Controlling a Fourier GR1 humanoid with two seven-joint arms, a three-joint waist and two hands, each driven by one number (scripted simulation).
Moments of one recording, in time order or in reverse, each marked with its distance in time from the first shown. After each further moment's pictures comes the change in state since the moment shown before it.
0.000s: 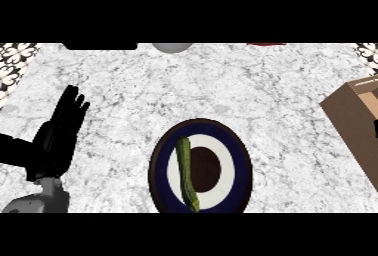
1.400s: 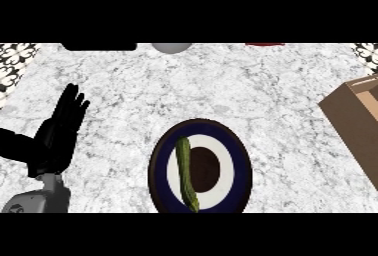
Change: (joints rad) left arm -0.022 0.002 0.016 0.038 -0.002 -0.004 -0.008; right arm -0.185 -0.040 -0.255 0.727 -0.237 -0.175 -0.591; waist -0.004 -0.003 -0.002
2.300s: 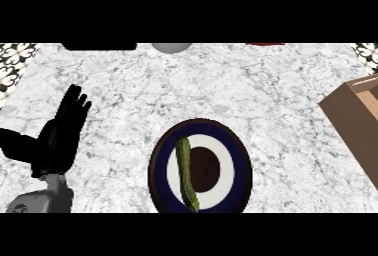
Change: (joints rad) left arm 0.003 -0.013 -0.008 0.005 -0.015 0.008 -0.010; right arm 0.016 -0.061 -0.397 0.172 -0.583 0.240 -0.052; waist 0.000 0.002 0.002
